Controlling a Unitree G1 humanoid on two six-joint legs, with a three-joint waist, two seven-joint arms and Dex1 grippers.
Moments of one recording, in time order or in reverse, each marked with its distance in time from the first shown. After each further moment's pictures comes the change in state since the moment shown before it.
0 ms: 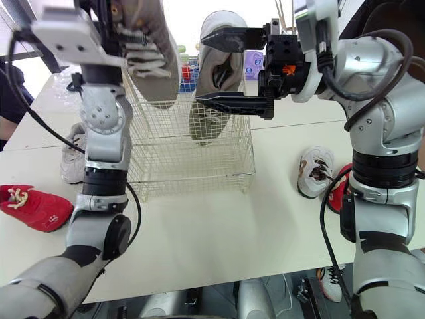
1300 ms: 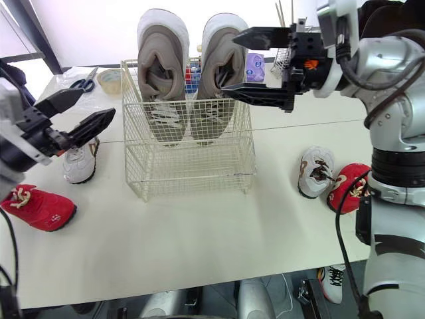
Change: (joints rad) left arm 0.590 0.759 0.489 -0.728 -1.281 1.317 -0.719; right arm 0.071 -0.150 -0.041 0.078 -0.062 0.010 -0.043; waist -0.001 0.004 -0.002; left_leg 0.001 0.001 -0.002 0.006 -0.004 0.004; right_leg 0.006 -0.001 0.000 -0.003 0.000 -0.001
